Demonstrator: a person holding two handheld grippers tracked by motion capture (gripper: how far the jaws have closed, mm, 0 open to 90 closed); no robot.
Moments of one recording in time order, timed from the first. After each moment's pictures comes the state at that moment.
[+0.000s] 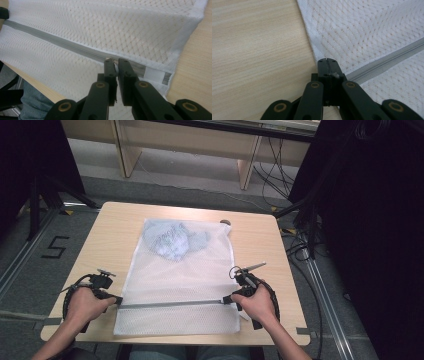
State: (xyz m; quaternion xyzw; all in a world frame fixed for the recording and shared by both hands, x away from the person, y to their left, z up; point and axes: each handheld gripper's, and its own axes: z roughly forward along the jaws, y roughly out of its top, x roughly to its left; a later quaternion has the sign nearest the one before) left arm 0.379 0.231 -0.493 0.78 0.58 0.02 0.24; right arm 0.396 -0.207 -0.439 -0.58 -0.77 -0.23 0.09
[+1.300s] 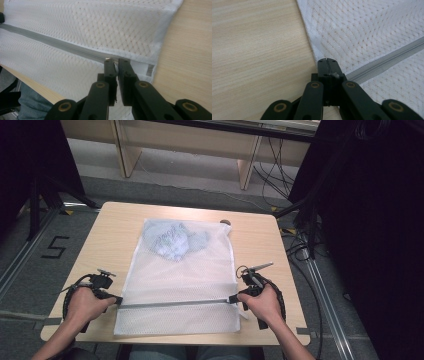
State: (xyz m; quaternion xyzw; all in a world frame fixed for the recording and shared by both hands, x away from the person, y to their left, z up) left arm 0.379 0.231 -0.493 0.78 0.58 0.02 0.24; right arm 0.396 -0.225 -0.436 -0.59 -0.77 -0.23 0.08
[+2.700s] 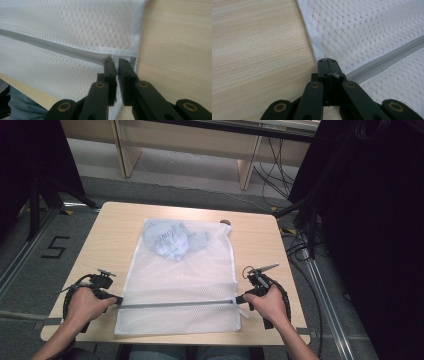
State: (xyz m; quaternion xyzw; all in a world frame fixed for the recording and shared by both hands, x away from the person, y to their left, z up) left arm 0.379 0.231 -0.493 0.78 0.58 0.02 0.24; right arm 0.401 -0.244 -0.444 -0.61 -0.76 -0.21 0.07
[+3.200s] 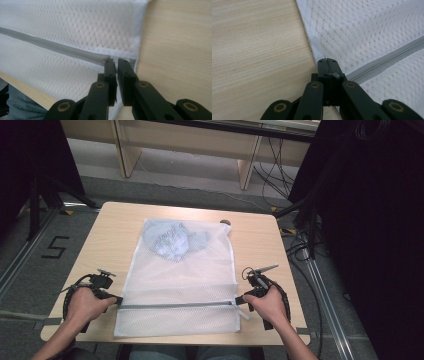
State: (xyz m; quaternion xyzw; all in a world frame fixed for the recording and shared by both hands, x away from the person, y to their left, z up) left arm 0.379 0.231 -0.493 0.78 0.57 0.02 0.24; right arm 0.399 -0.243 -0.446 -0.61 -0.76 -0.22 0.07
